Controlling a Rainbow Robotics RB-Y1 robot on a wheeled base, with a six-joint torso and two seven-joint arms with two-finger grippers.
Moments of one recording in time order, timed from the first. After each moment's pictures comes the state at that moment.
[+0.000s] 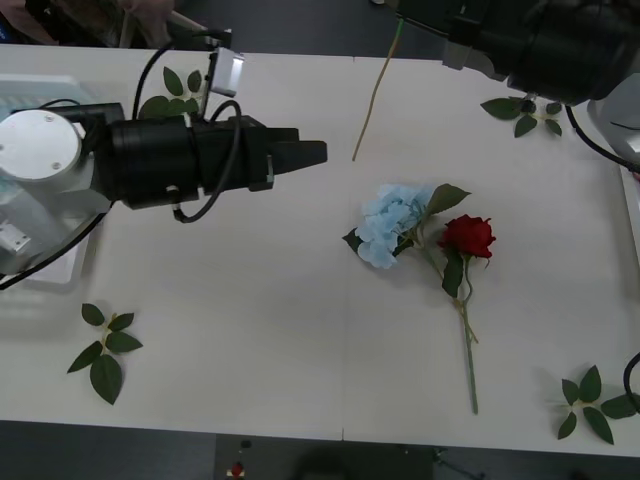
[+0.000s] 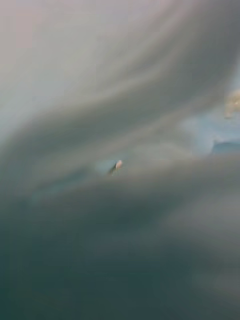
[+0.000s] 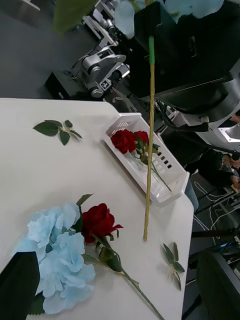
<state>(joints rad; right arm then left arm) -0.79 -0.78 0.38 -1.34 -2.42 0.81 2.17 -0.58 0.76 -0.50 -1.66 2.05 0.67 -2.23</state>
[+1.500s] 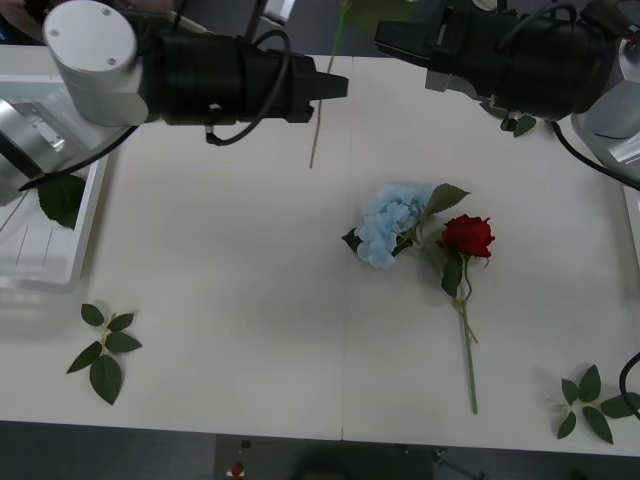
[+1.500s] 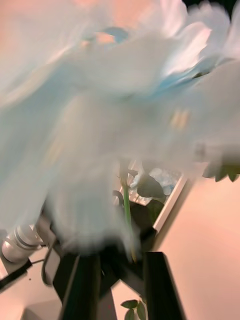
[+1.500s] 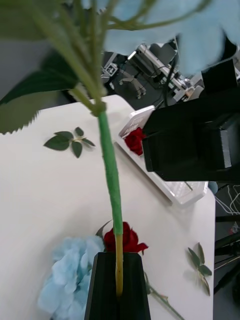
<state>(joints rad) -0.79 -0.77 0.41 -1.34 -2.37 0.85 2.16 -0.97 0.78 -0.71 -1.39 2.13 0.69 -2.23</state>
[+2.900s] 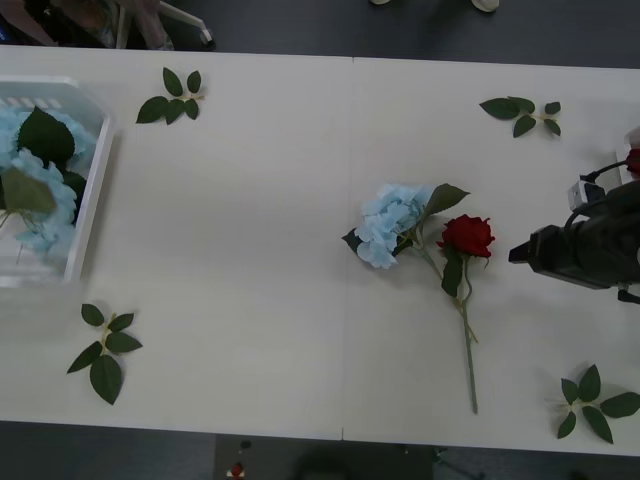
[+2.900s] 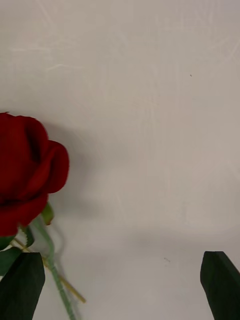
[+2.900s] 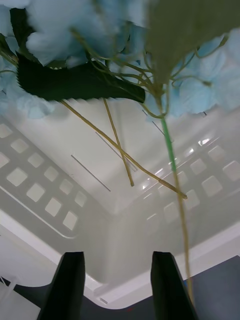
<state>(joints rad) -0.47 -1.24 0.74 -1.79 -1.00 0.90 0.63 -0.76 1.41 -0.71 -1.00 1.53 1.15 -2.55</state>
